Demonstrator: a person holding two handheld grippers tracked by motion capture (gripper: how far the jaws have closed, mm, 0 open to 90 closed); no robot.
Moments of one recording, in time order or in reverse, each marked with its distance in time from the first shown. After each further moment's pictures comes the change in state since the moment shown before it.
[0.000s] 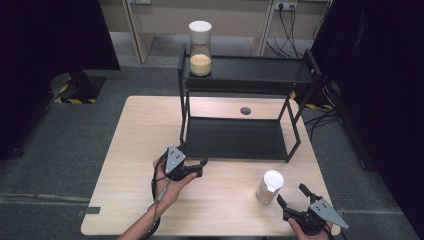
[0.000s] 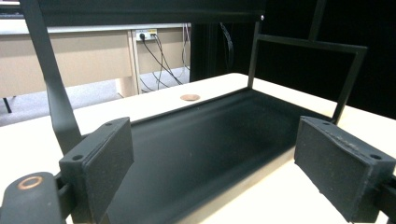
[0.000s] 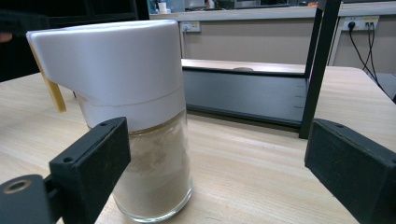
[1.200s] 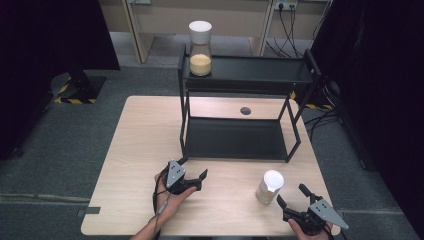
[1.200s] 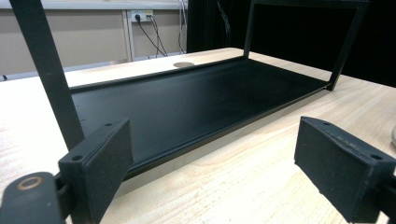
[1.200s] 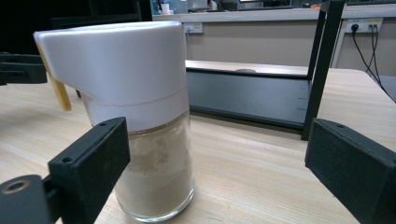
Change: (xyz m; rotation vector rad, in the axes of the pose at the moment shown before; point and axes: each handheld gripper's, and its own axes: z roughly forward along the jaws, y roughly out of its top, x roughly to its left) left arm -0.006 -0.035 -0.005 0.049 -0.003 -0.014; right arm -0.002 -0.002 -0.001 -0.009 0.013 -0.007
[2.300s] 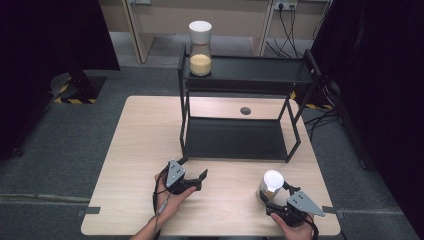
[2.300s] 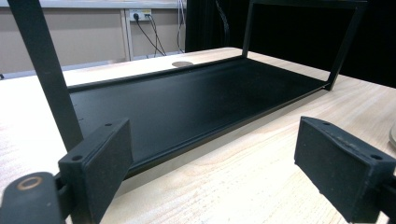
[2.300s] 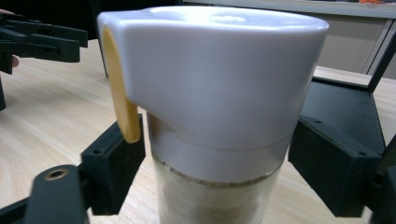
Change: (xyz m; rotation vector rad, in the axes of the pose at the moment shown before) left arm 0.001 0.000 0.000 0.001 -0.008 0.001; right arm 0.019 0.022 0.041 0.077 0.096 -0.111
